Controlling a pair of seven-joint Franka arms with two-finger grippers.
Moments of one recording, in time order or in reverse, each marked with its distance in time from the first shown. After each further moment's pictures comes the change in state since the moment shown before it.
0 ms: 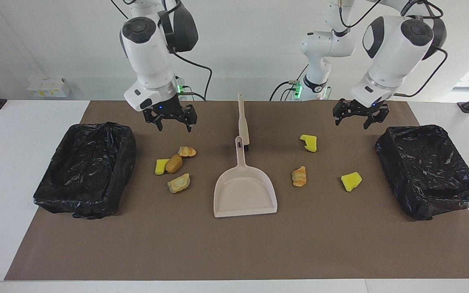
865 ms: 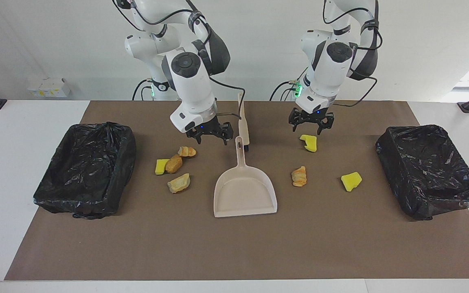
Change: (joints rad) left arm -0.314 -0.160 -0.003 -0.527 -0.006 0.469 -0.296; right arm 0.126 0.103 0.000 -0.023 0.049 0.097 0.096
